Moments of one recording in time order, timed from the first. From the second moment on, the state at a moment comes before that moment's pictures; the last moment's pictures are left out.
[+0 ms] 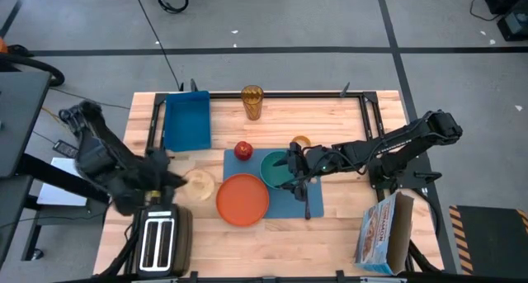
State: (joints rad) left arm -0.89 1.03 1.27 -1.28 -0.70 -1.50; right arm 0.20 1.40 0.90 0.04 0.13 0.09
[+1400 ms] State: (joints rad) left arm -0.12 1.46 0.89 -0.22 0.28 -0.60; right arm 0.42 1.40 0.89 -0.02 0.10 0.23
